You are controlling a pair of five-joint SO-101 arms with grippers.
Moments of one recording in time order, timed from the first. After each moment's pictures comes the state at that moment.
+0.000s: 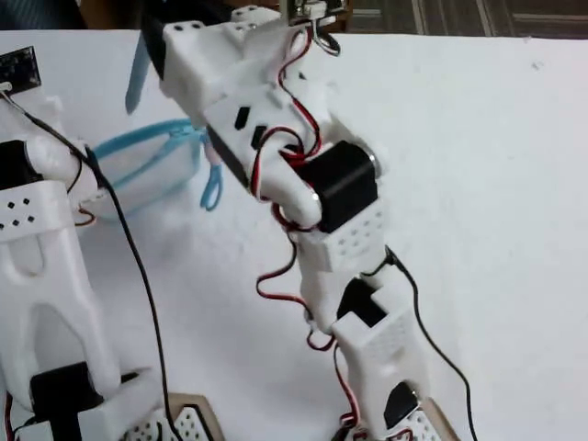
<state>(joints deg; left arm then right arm) -21.5 -15.1 -4.0 96.9 8.0 -42.0 26.6 -94.1 78.8 -18.0</state>
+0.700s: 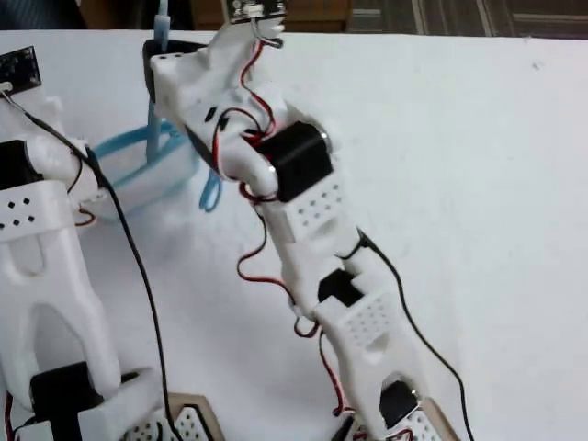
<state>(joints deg) -21.5 -15.1 -4.0 96.9 8.0 -41.9 36.2 -94.2 83.5 -18.0</state>
